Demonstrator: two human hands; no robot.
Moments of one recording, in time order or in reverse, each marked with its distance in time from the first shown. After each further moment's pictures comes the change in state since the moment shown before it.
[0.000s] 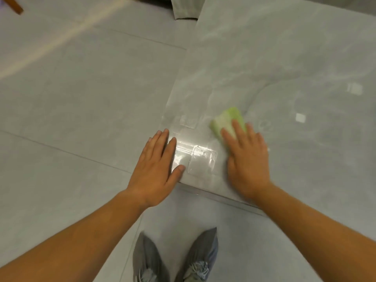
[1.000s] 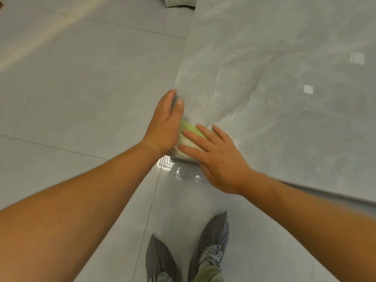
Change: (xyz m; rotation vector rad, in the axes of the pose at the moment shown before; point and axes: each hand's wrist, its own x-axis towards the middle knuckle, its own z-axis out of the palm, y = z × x) left_hand 0.046 -0.007 -0.029 -0.852 0.113 -0.246; right_hand -0.023 -0.073 0.036 -0.040 -0.108 -0.459
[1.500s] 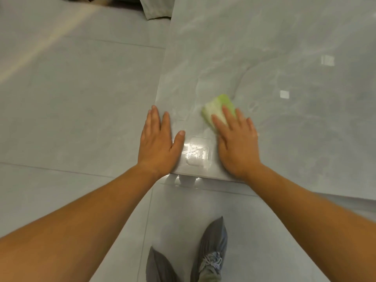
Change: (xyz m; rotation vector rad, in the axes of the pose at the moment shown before) left_hand 0.001 -0.010 0.022 0.726 -0.058 0.146; right_hand -0.007 0.059 -0.021 0.024 0.179 0.583
